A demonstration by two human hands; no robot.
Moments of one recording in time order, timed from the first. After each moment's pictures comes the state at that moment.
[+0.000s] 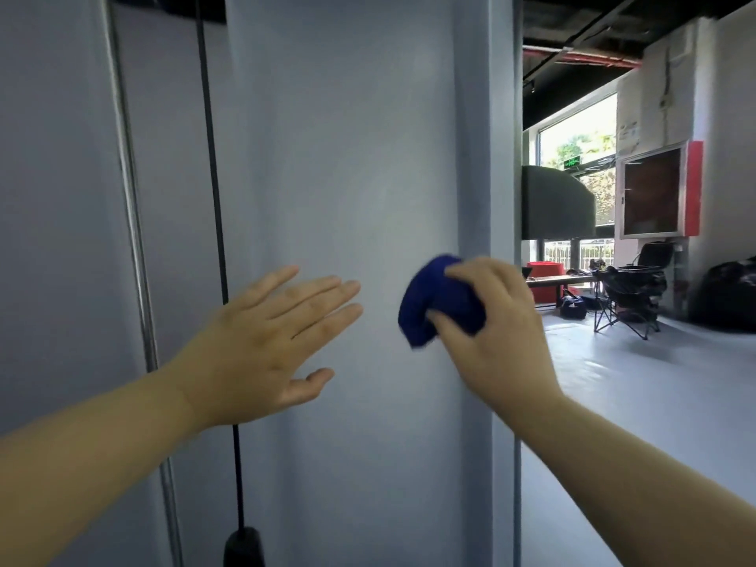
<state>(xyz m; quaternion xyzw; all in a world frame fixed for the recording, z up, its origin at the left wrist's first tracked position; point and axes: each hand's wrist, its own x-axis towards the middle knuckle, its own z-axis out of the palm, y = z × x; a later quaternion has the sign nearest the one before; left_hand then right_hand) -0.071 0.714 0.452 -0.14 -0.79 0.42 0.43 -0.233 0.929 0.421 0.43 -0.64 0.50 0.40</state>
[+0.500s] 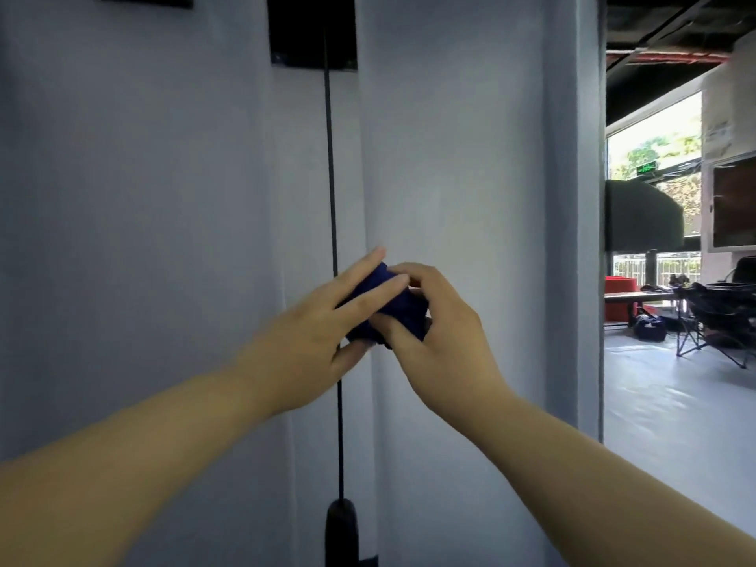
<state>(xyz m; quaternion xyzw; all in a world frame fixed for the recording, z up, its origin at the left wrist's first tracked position) 0.001 0.715 0.454 -0.11 -0.87 0.13 0.45 -0.106 0.861 0.439 0.56 -0.54 0.60 0.17</state>
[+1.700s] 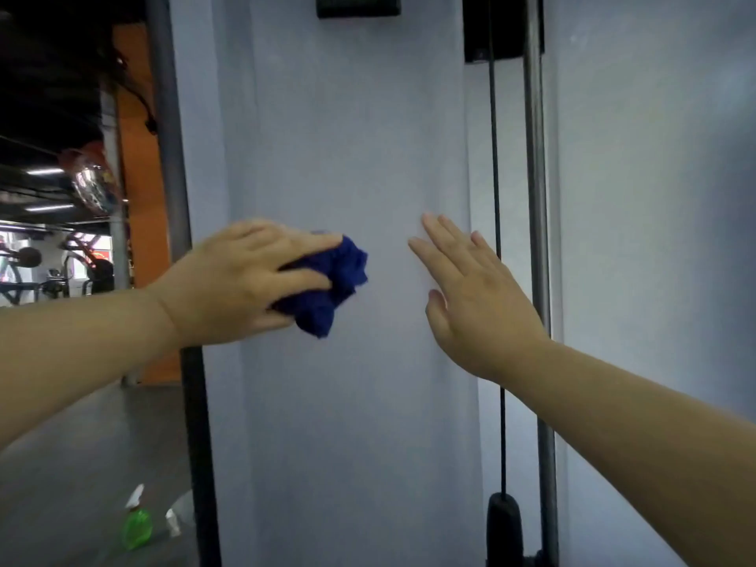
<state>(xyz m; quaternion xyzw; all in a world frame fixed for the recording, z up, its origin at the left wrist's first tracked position) 0.205 0.576 0.519 -0.10 -0.79 0.48 0.36 -0.024 0.743 0.461 0.58 -0.63 0.27 0.43</state>
